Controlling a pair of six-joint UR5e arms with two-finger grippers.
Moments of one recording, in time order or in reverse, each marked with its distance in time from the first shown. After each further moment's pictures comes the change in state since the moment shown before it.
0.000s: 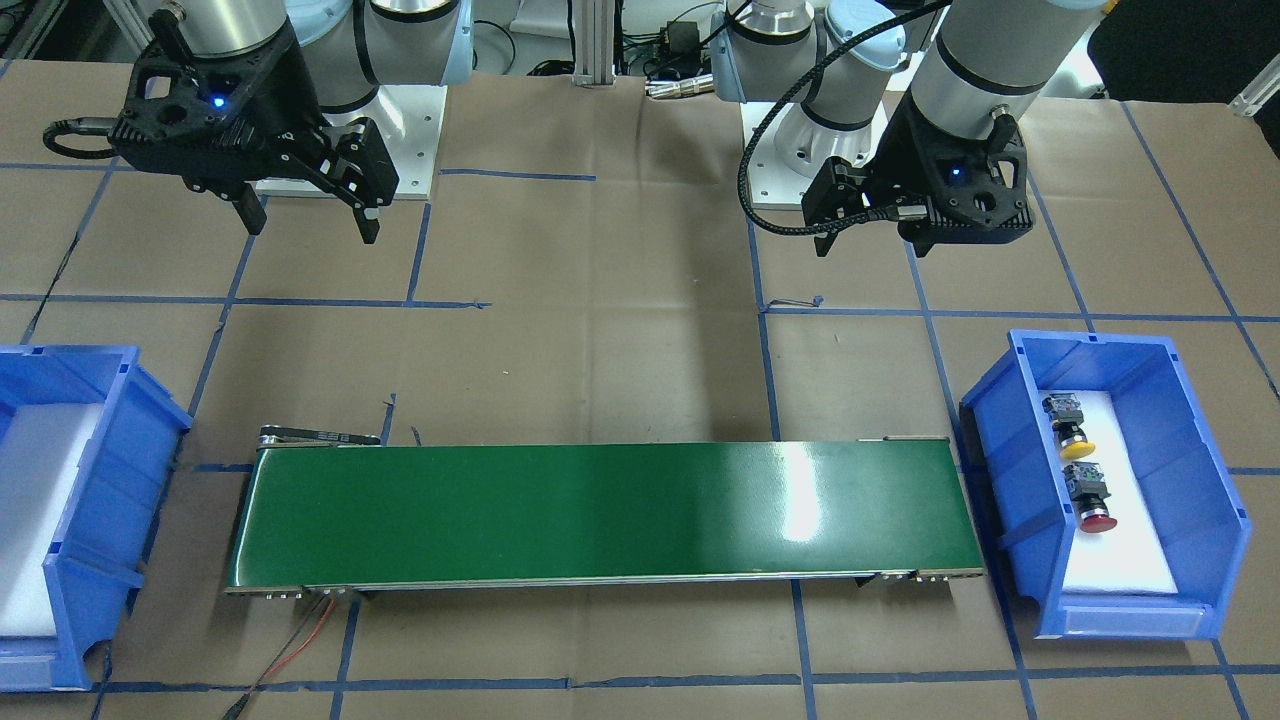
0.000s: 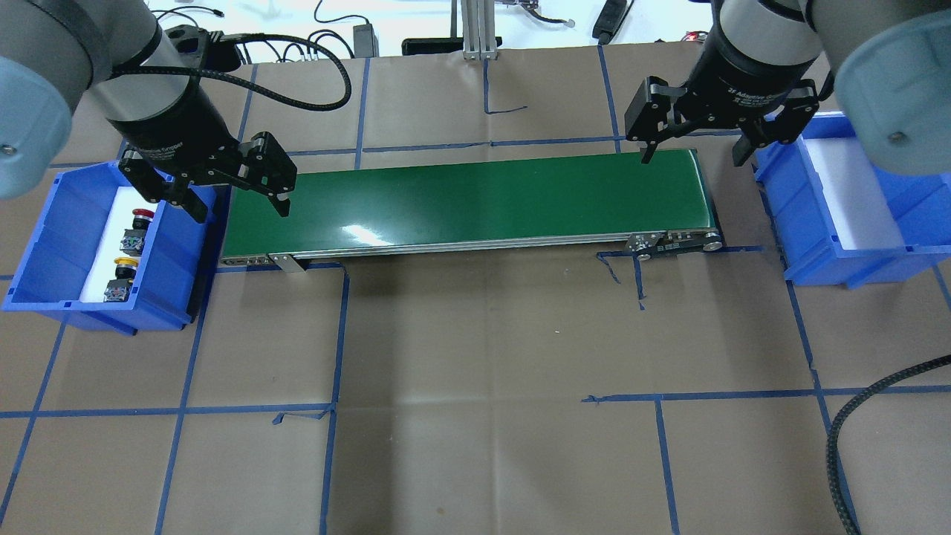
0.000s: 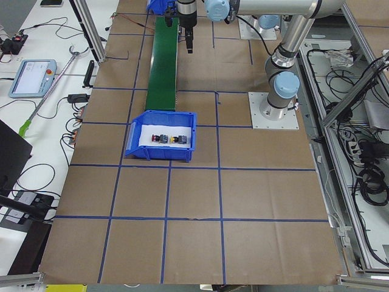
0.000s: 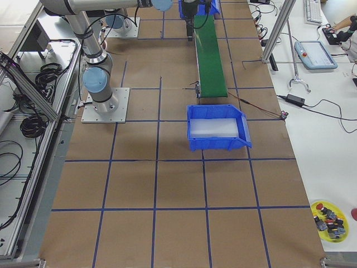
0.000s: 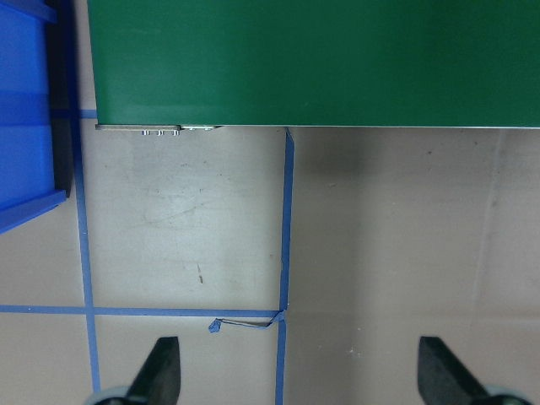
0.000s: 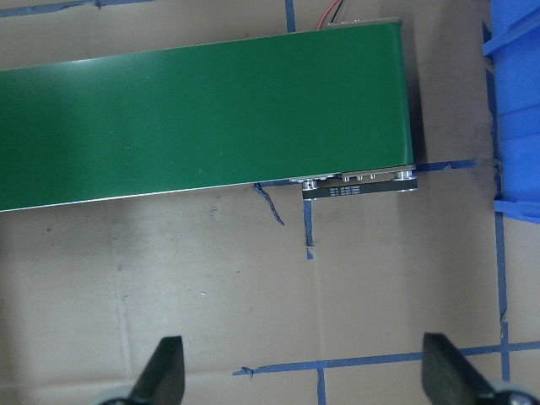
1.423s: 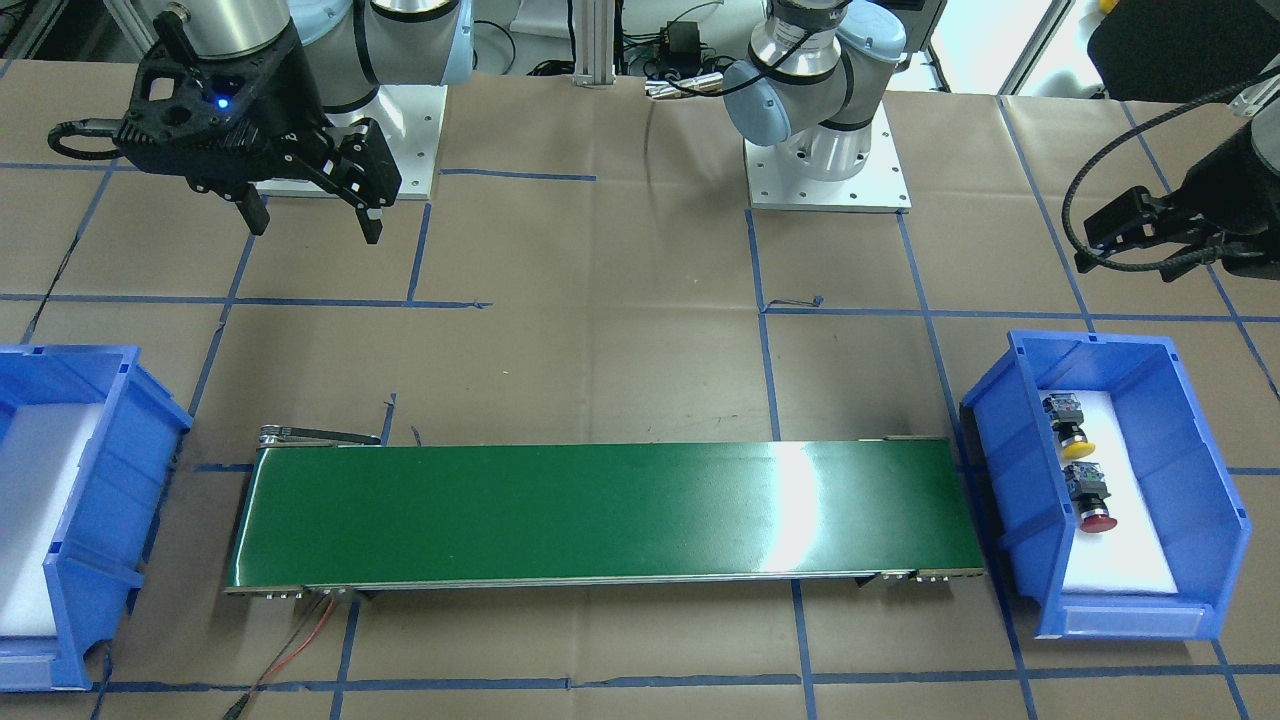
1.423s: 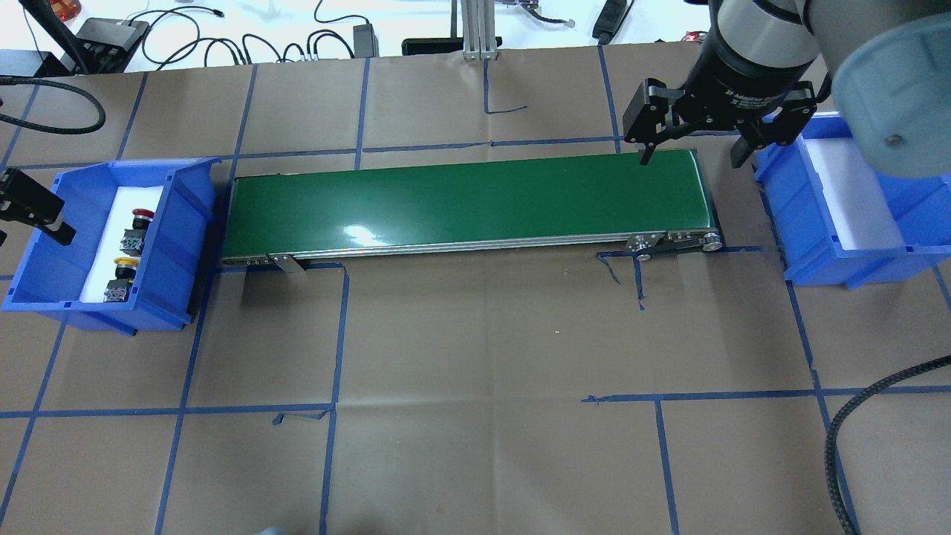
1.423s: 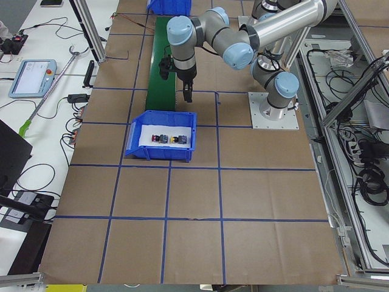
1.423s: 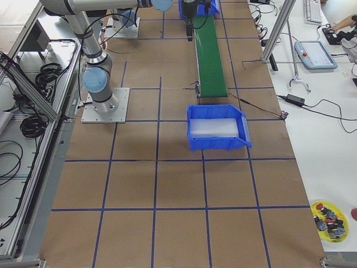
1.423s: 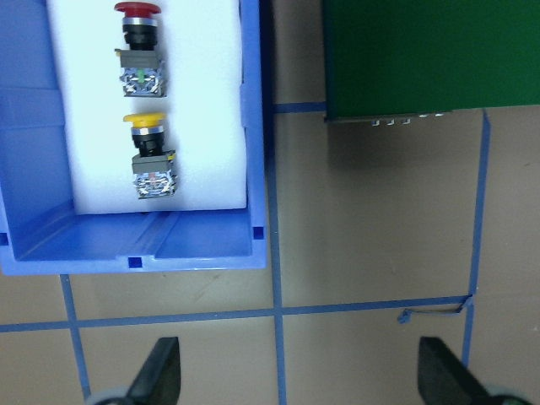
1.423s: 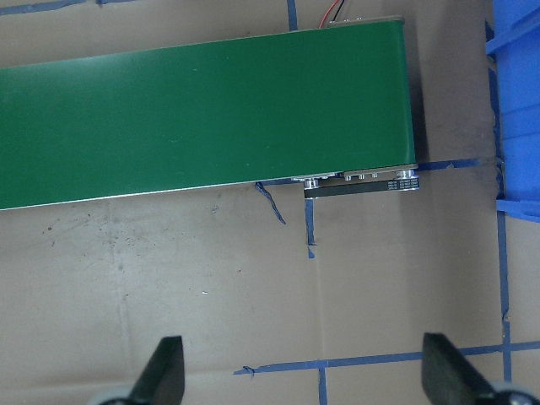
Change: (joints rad) left arm 0.573 -0.063 -0.012 0.003 0.017 0.634; right arm 0.003 0.001 0.003 -0.002 0.000 0.001
